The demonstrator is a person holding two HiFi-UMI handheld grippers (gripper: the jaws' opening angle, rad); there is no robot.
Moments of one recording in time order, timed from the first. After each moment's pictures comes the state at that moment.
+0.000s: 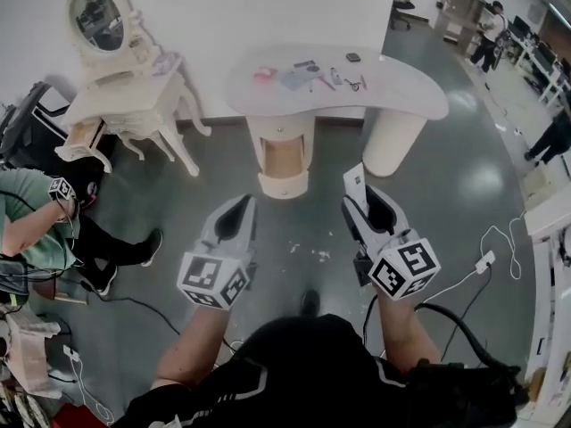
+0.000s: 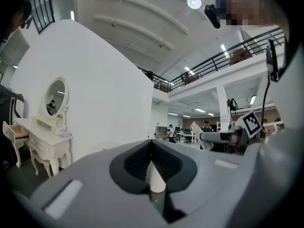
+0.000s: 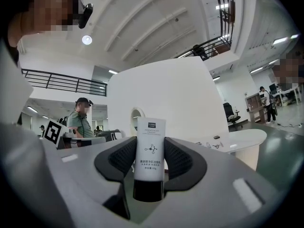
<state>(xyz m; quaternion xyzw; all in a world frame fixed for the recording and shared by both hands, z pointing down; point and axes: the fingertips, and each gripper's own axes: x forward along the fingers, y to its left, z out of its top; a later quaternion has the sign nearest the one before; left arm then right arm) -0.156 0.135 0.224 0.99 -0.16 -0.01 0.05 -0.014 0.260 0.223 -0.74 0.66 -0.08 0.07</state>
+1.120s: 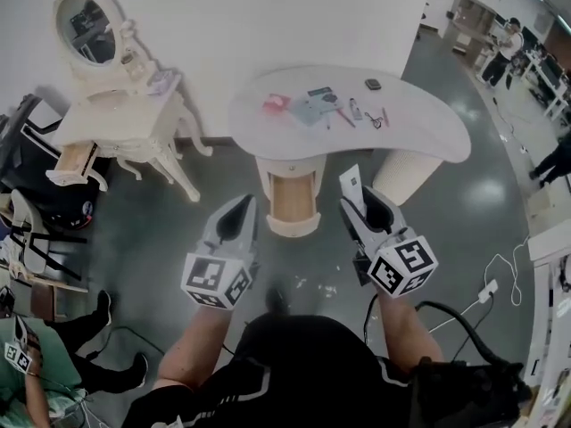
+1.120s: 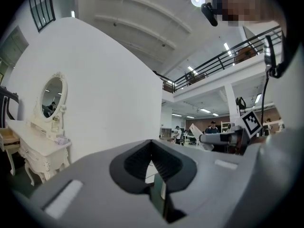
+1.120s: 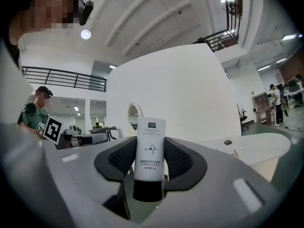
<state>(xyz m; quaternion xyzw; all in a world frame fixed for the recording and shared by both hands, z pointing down) -0.050 -0.057 0.222 0.98 -0.17 -0.02 0.05 0.090 0.061 0.225 -0.73 0.68 -0.08 0.05</state>
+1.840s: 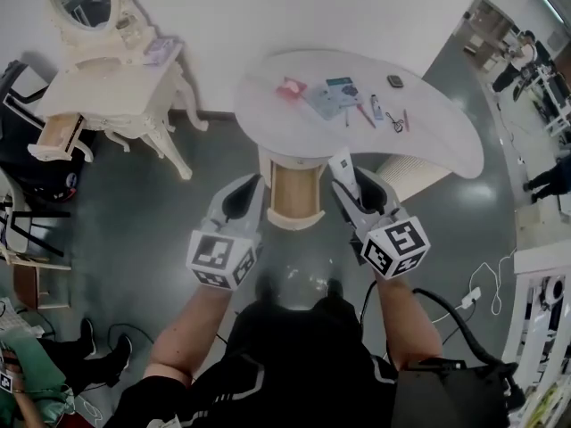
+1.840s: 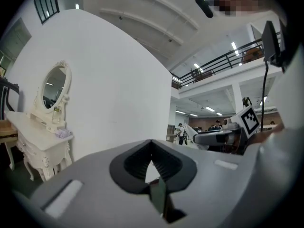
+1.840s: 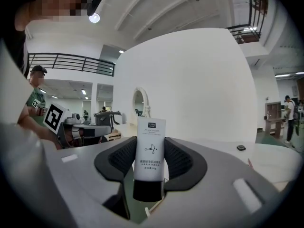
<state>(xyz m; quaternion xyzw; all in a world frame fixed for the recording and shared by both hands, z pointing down) -0.018 -0.165 0.266 0.98 -0.18 0.01 0.08 0.104 -0.076 0.262 -0.70 0.71 -0.09 -0.05</state>
